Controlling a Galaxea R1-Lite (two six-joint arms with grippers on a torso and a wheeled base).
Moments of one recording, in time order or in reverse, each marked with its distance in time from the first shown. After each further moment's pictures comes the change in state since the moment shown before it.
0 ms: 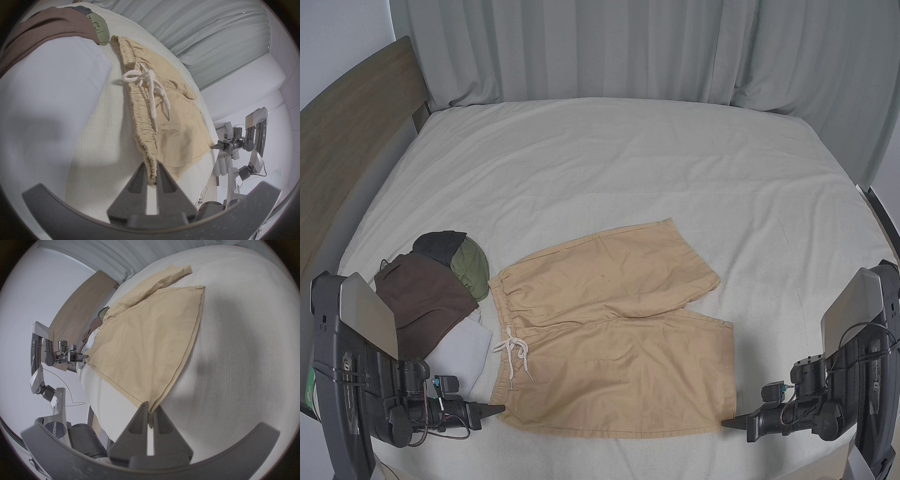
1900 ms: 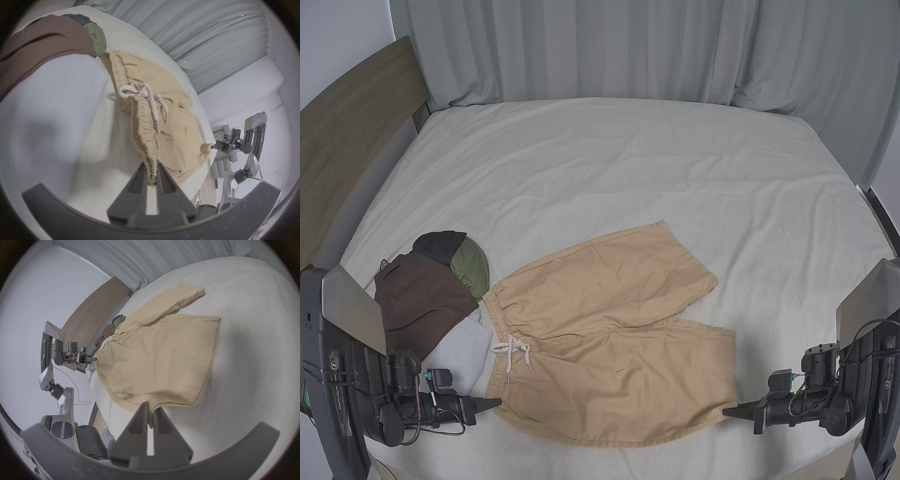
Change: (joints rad) left arm 0.004 -0.099 0.045 0.000 -0.005 -0.040; right arm -0.021 -0.108 0.007 0.001 0.098 -0.042
